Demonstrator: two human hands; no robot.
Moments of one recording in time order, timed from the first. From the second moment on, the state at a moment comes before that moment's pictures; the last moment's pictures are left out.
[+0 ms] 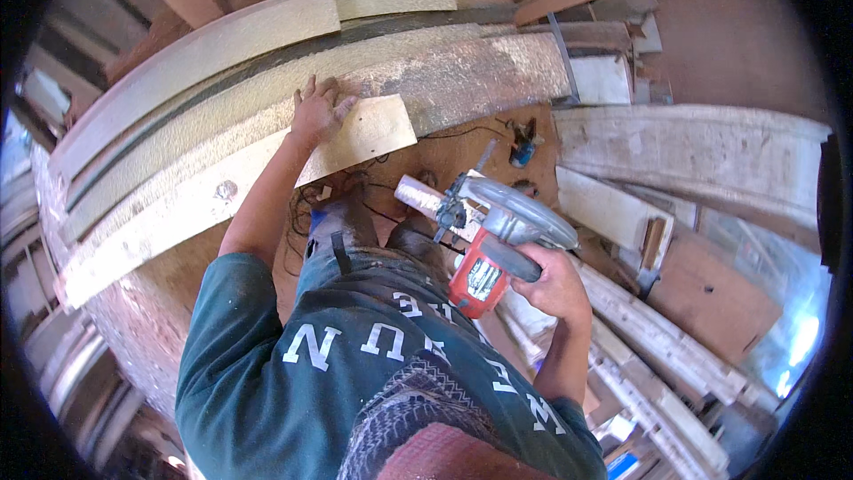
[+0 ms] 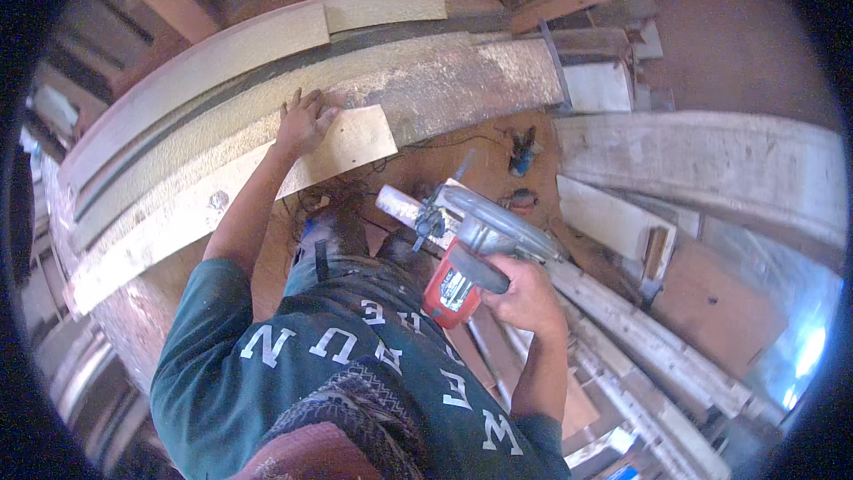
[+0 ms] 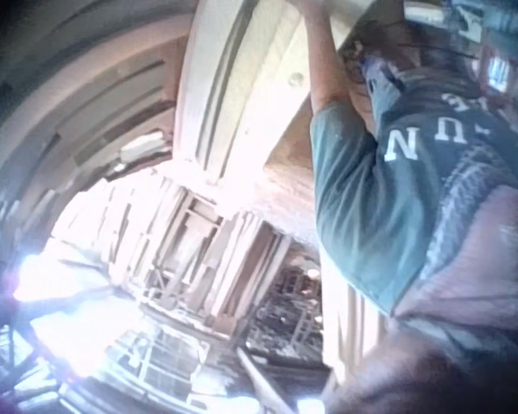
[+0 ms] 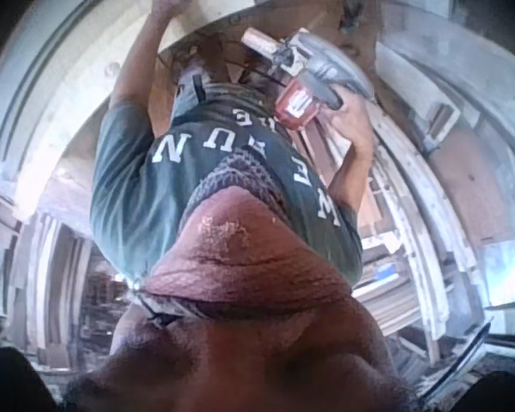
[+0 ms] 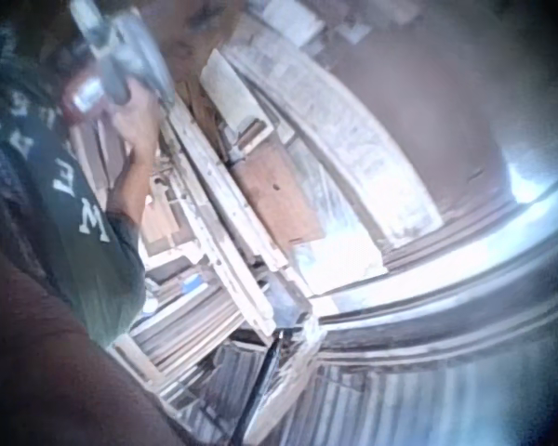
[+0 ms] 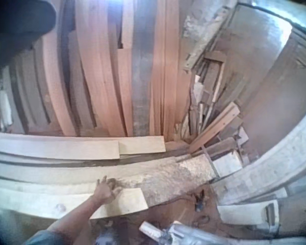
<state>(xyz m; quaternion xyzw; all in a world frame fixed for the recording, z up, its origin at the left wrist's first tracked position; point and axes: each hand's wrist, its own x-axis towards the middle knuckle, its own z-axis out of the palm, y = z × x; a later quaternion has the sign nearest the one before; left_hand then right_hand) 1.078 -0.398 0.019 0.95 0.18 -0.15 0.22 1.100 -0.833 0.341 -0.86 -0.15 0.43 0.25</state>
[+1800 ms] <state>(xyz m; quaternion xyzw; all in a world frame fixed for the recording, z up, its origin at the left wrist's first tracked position) 1.039 -0.513 -0.061 -0.08 0.59 0.66 0.47 1.350 -0.827 0.203 -0.66 -0.60 0.41 0.19</state>
